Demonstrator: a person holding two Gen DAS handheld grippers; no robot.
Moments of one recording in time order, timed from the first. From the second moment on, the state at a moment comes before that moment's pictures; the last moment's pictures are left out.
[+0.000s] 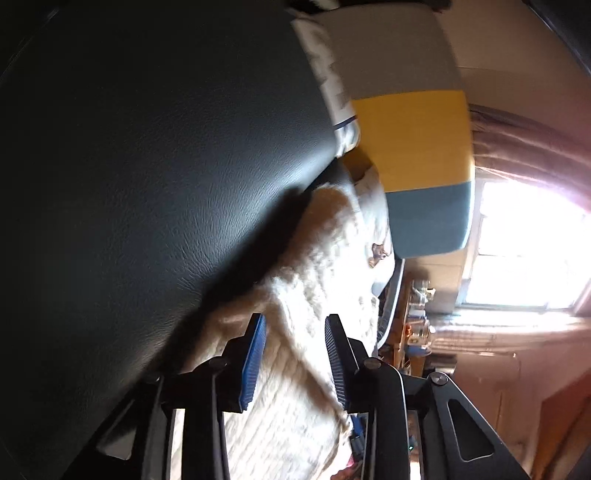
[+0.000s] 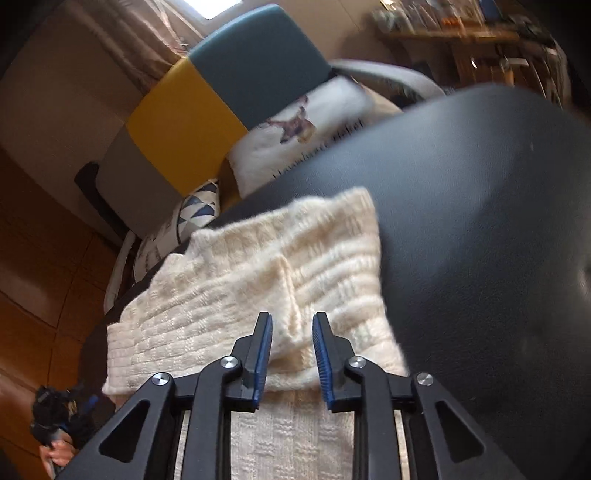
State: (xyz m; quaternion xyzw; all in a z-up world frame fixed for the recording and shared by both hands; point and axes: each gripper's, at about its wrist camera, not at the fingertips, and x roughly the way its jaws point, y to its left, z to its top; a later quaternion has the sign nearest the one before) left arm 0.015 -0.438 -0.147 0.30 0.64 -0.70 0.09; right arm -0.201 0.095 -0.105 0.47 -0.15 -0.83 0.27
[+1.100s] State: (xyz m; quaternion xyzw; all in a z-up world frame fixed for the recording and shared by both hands) left arm -0.085 -0.438 -0.121 0.34 0.35 -0.87 0.10; right arm -0.204 -0.061 -0.105 0.44 0.15 -0.82 0.33
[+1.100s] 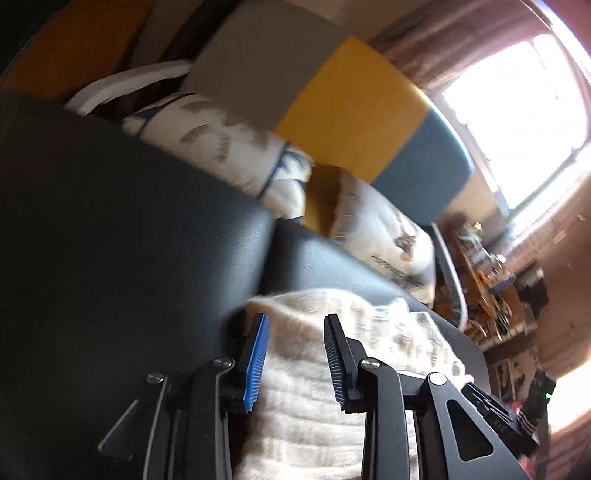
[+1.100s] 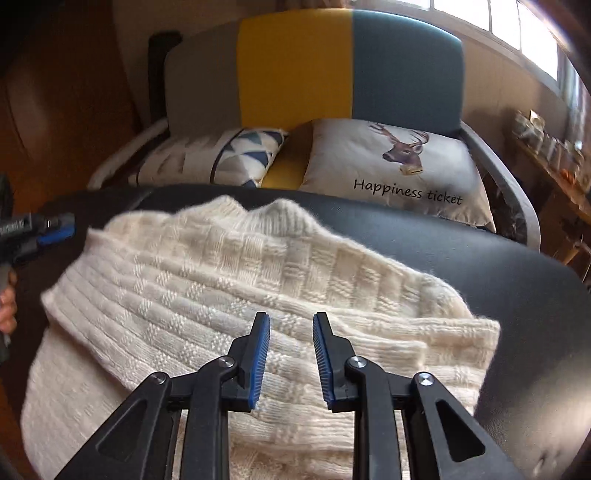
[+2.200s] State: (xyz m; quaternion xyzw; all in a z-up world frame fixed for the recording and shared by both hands) left arm 0.058 -0.325 -0.110 0.37 0.33 -0.86 0.12; right arm -0.074 0.123 -0.125 0.51 -0.05 -0.80 0.31
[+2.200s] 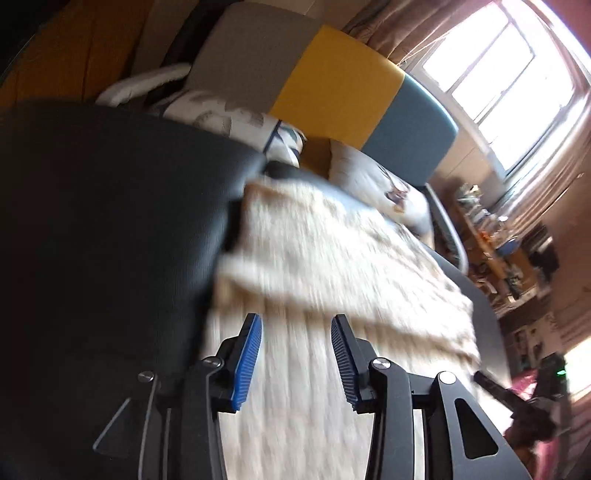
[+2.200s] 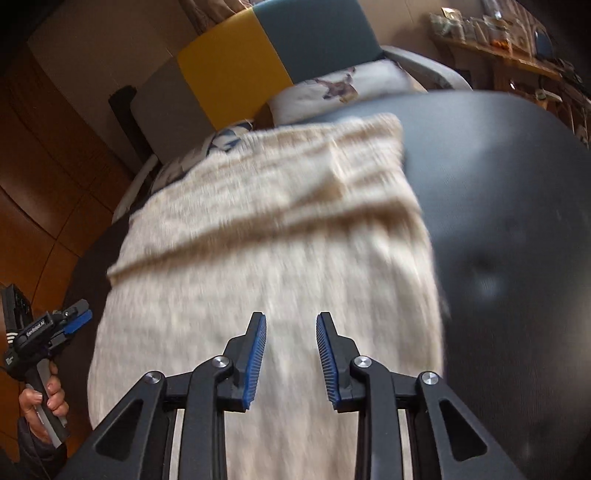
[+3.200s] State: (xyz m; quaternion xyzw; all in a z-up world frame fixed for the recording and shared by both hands) left arm 0.208 -0.304 -0.147 0.41 0.35 -0.84 0.08; right arm -0.020 0.254 -0.151 0.54 -0.21 -0.75 0.32
